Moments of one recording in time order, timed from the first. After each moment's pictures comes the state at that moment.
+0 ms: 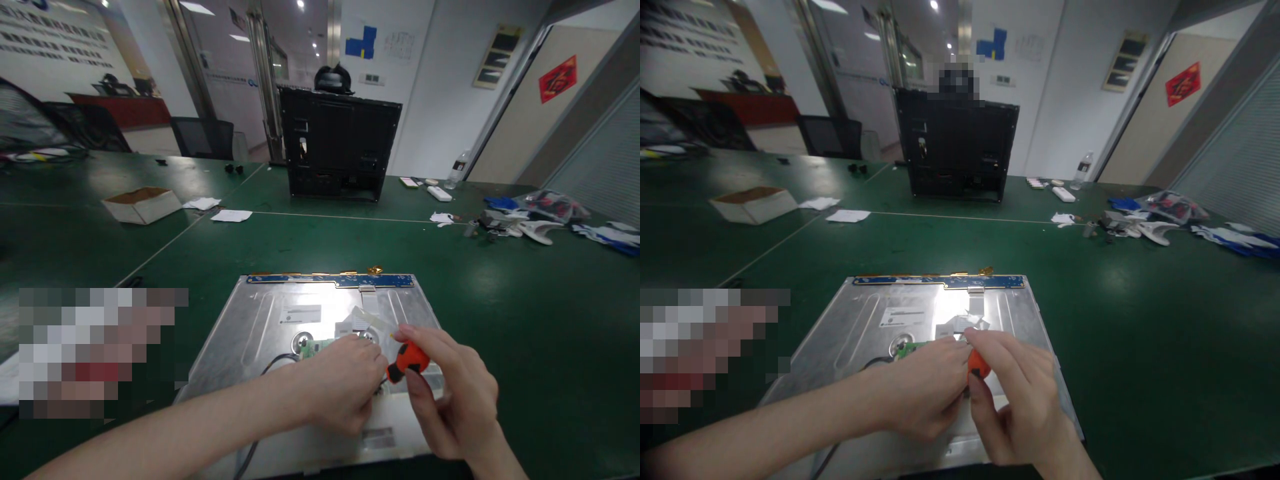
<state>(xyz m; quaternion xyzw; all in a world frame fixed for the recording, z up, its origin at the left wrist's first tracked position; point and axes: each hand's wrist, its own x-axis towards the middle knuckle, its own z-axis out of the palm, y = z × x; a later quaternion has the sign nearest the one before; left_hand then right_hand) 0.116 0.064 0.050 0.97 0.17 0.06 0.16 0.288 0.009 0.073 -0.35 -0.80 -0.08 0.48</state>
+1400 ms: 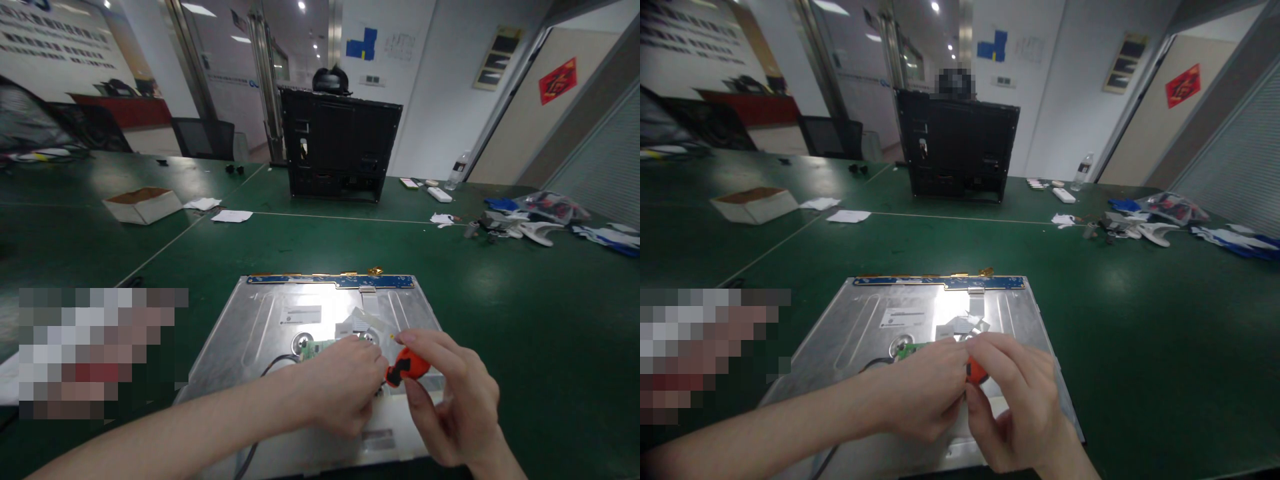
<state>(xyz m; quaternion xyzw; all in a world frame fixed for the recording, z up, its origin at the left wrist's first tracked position) 0.116 0.063 0.053 0.97 0.18 0.02 0.13 0.289 0.010 0.070 -0.33 -0.80 -0.07 0.49</state>
